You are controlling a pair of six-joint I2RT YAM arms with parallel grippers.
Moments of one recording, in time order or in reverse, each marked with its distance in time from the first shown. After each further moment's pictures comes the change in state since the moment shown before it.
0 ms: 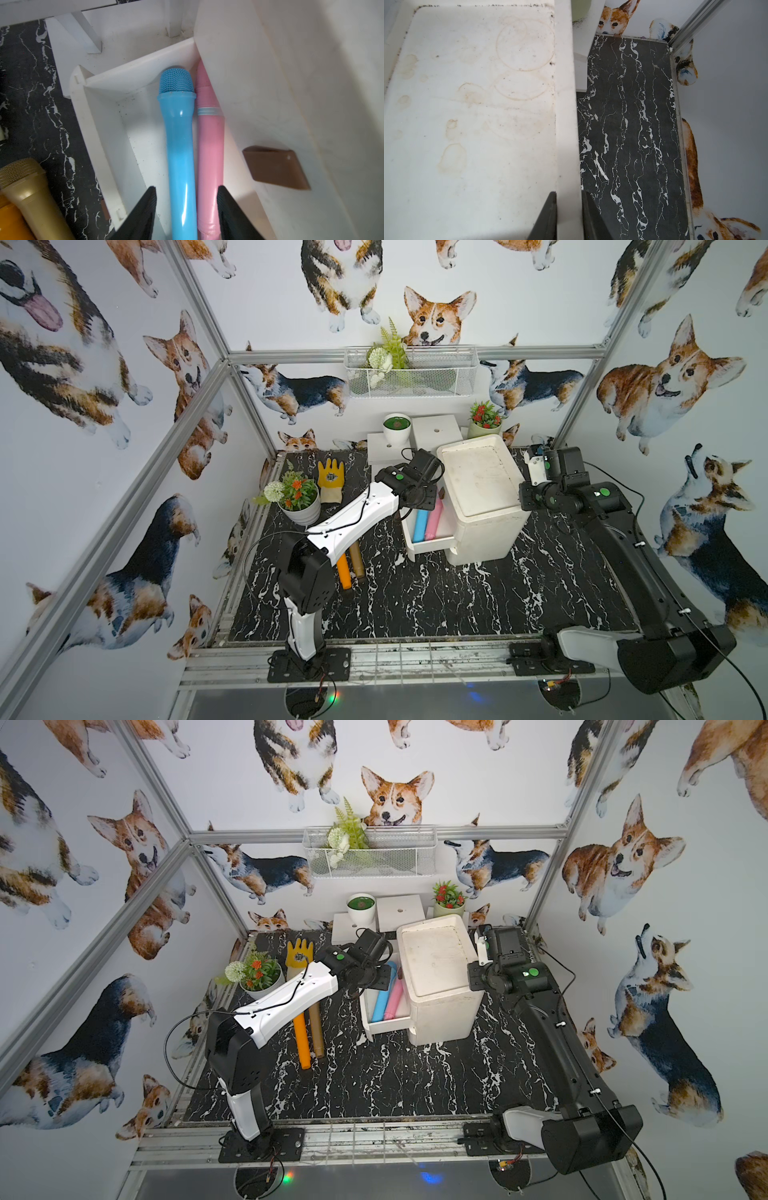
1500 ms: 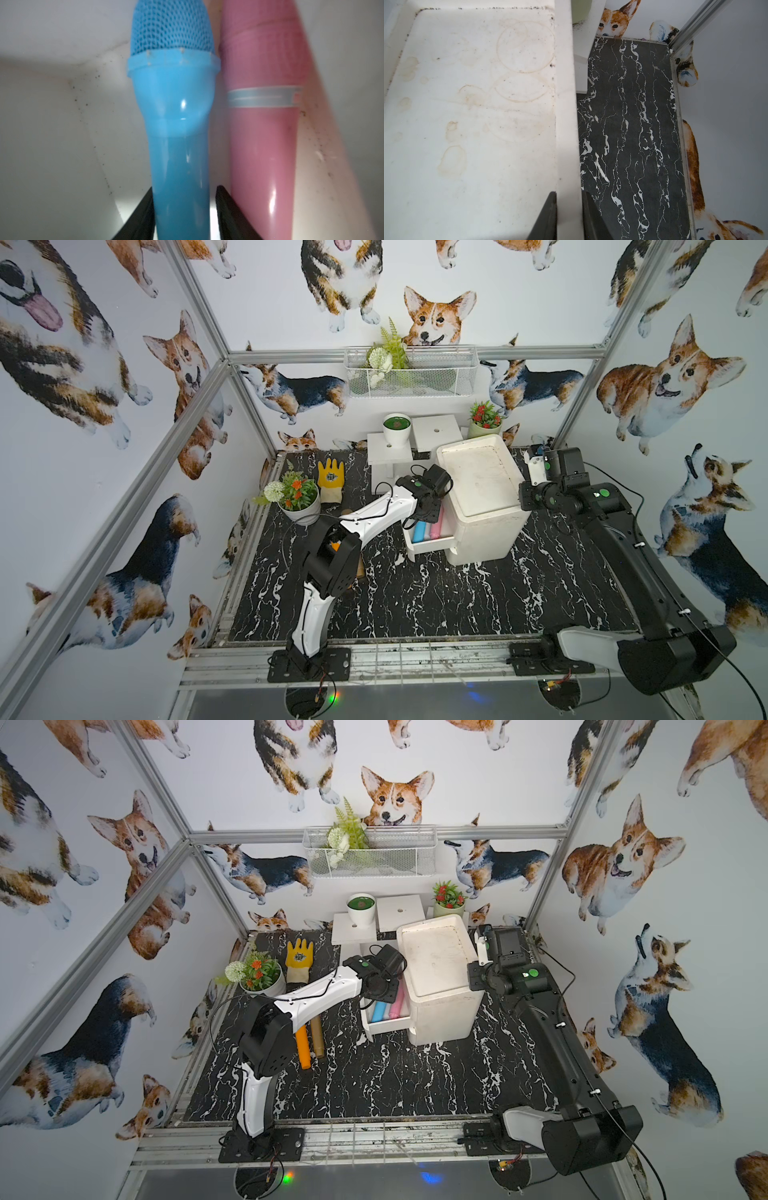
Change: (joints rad) left arm -0.010 0.180 -0.013 0.039 -0.019 -0.008; right arm 0.001 -0.006 -0.010 0.016 -0.004 0.000
